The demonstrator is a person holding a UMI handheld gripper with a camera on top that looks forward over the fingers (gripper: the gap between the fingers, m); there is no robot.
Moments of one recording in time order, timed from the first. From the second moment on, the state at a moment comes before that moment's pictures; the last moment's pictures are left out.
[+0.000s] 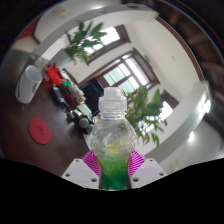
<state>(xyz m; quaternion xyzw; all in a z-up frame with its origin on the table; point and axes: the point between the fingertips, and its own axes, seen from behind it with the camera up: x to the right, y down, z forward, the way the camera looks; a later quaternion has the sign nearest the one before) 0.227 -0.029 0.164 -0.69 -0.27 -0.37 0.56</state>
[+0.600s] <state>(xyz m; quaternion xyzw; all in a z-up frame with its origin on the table) 0.038 0.057 0.186 -0.34 -0.59 -0.64 0.35</state>
